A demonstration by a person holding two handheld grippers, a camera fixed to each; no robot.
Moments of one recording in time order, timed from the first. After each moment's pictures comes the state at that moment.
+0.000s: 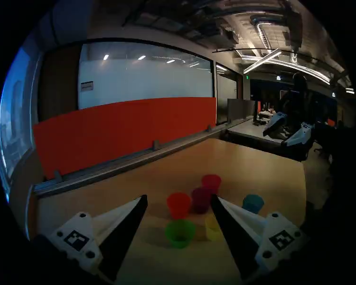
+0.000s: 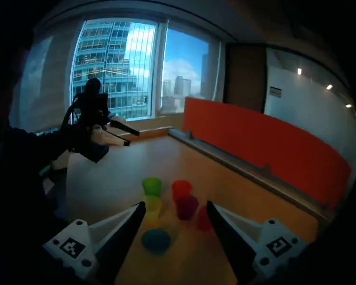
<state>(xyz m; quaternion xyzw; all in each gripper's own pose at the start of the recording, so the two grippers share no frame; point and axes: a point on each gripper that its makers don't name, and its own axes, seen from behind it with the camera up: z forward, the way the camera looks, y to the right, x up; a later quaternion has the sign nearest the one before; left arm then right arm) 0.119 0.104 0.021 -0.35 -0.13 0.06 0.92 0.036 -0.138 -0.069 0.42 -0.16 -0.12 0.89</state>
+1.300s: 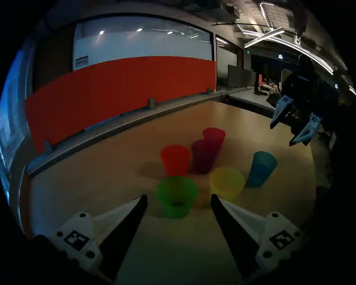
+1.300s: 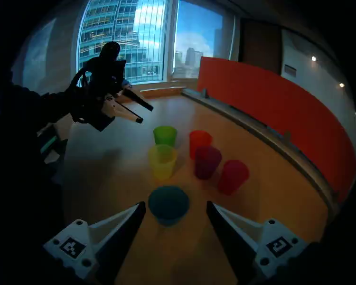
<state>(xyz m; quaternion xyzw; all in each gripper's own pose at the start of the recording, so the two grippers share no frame) -0.004 0.109 0.015 -0.35 -0.23 0.11 0.90 -0.094 -0.142 -0.092 0.44 -0.26 -0.18 0.84</state>
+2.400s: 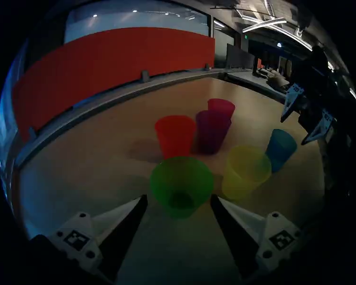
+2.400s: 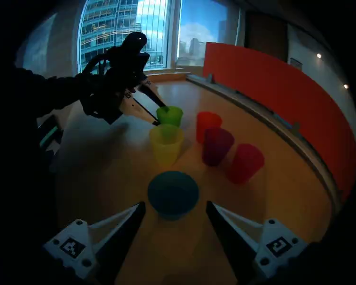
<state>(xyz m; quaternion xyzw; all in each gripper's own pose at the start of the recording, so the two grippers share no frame) -0.080 0.133 0.051 -0.37 -0.30 0.12 0.87 -0.141 -0.152 -0.088 0.44 -0.29 -0.20 0.83</state>
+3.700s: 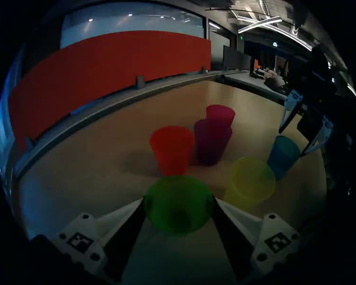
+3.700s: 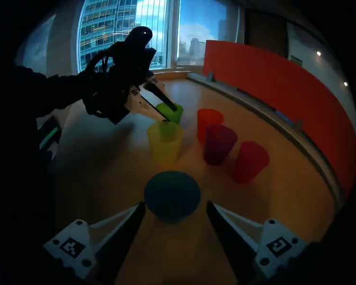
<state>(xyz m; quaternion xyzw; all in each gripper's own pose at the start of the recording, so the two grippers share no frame) -0.075 0.153 0.068 -0.38 -0.28 0.13 0.87 -0.156 -0.162 -0.081 0.44 -0.29 -0.19 0.83</state>
